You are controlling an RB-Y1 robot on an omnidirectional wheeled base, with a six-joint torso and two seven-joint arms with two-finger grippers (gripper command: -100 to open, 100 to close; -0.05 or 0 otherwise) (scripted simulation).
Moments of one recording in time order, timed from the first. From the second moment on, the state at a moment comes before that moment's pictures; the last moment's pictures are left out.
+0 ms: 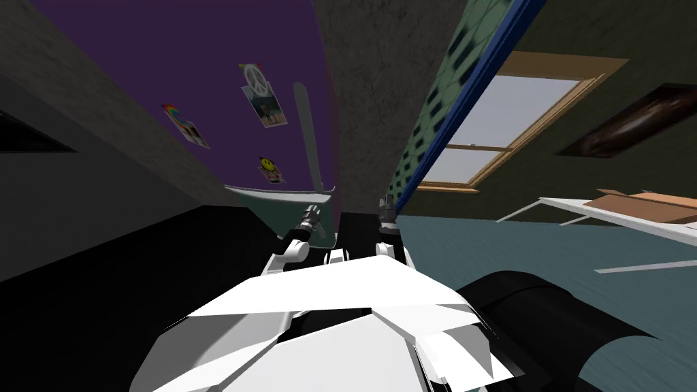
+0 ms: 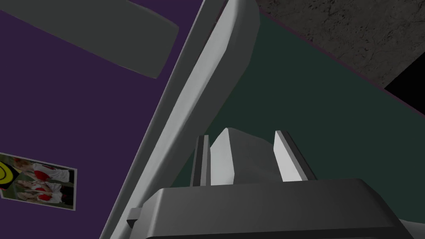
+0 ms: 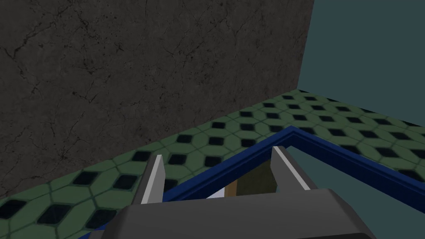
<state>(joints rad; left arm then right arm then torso) 0.28 0.01 -0.21 -2.00 0.22 0.22 0.34 0.52 0.04 -0.01 -2.21 0.04 -0.43 0.01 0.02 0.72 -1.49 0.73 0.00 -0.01</state>
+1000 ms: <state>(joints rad) -0.03 0.02 -0.07 -1.72 0.24 0.23 0.37 0.52 0.04 -0.01 -2.21 0.04 -0.43 0.01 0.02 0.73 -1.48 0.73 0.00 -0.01</state>
